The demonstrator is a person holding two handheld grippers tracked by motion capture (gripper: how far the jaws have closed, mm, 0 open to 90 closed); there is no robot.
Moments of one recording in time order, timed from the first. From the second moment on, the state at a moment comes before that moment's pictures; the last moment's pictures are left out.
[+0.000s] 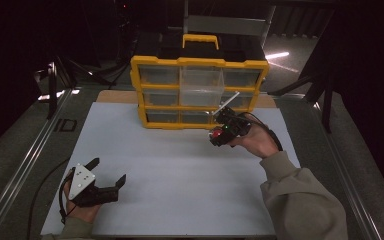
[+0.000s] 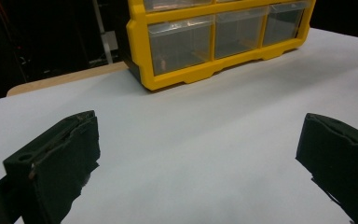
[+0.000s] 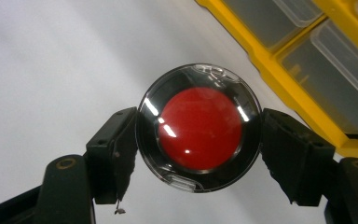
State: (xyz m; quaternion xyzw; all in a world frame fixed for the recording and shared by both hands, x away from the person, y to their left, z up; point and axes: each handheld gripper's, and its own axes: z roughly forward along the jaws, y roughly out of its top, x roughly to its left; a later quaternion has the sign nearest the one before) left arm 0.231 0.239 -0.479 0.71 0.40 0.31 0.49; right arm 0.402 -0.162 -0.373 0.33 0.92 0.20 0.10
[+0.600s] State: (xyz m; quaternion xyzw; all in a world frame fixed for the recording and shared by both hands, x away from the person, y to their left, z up) left arm 0.231 0.239 -0.479 0.71 0.40 0.31 0.49; right arm 0.409 -0.174 -0.356 0.34 0.91 0.20 0.11
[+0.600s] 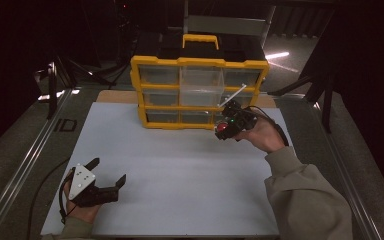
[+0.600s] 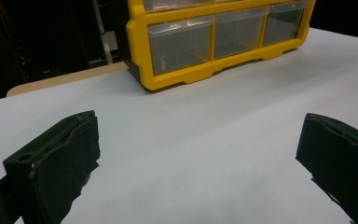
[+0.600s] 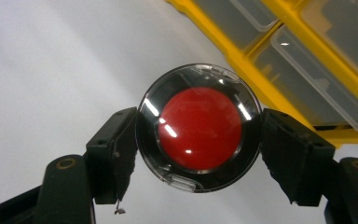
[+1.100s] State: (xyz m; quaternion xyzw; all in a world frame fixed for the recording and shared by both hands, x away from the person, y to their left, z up) left arm 0.231 0.239 -0.479 0.71 0.40 0.31 0.49; right arm 0.415 -0.180 -0.338 0.35 0.91 0.20 0.12
